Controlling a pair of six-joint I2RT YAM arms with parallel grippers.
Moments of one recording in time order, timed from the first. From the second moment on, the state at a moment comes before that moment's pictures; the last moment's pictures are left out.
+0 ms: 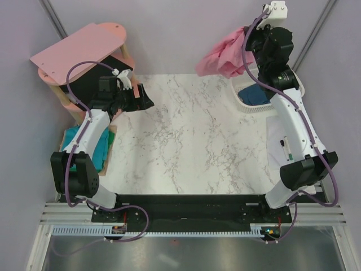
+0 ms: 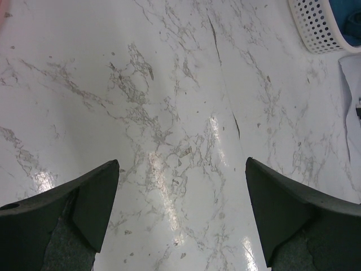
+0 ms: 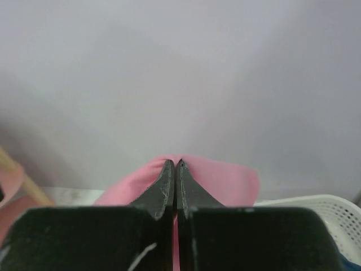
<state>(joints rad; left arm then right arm) -0.07 1.53 1.29 -0.39 0.45 -0.21 0.24 1.65 1.91 -0.11 0.16 0.07</state>
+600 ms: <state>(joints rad) -0.08 1.54 1.29 -0.39 0.45 -0.21 0.60 1.82 1.40 -0.14 0.12 0.14</state>
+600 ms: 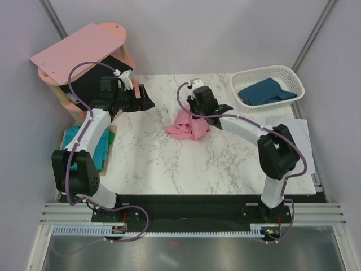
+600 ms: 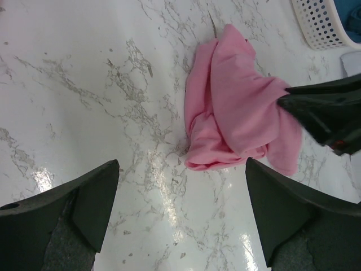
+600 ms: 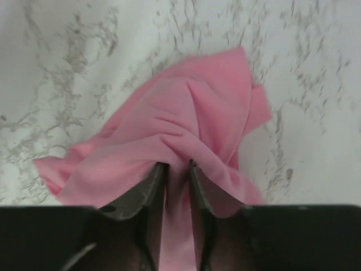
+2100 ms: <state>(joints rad) -0.08 1.55 1.29 -0.40 0.45 -0.21 0.20 2.39 1.96 -0.29 0.43 0.08</state>
